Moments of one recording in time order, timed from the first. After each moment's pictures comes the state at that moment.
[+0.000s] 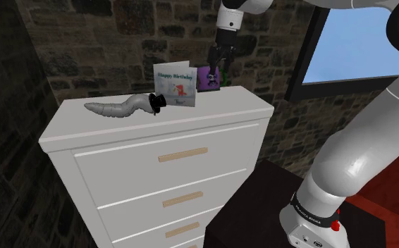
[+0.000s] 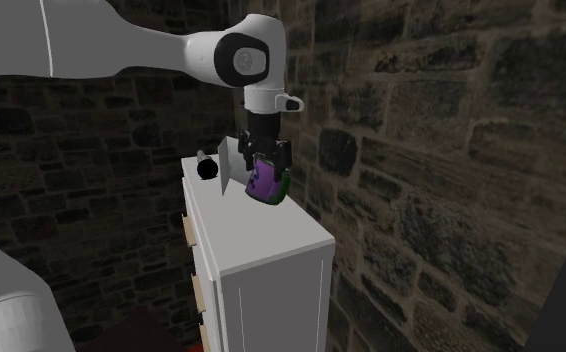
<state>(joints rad) -0.07 -0.25 -0.09 -1.92 0.07 1.69 -0.16</state>
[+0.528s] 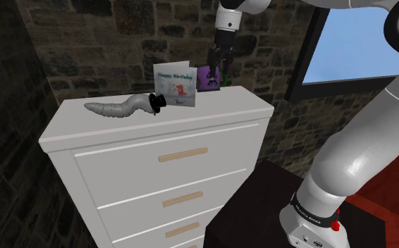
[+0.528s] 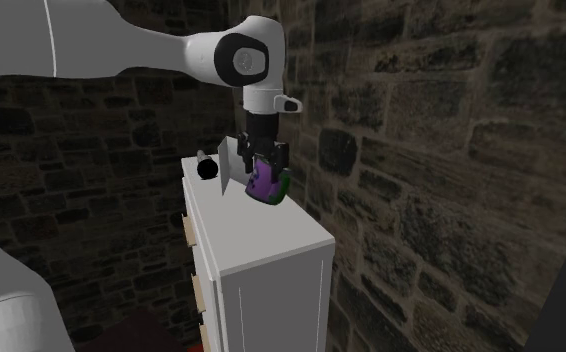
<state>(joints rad) -0.09 -0.24 -0.06 -1.91 0.06 1.67 -0.16</state>
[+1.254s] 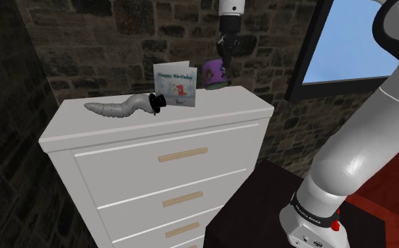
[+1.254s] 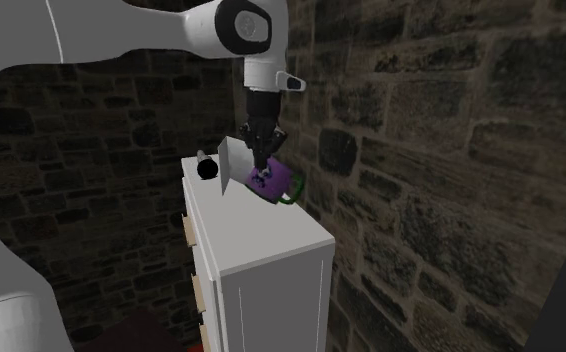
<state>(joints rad) -0.11 -0.19 -0.05 -1.72 0.01 1.45 -0.16</state>
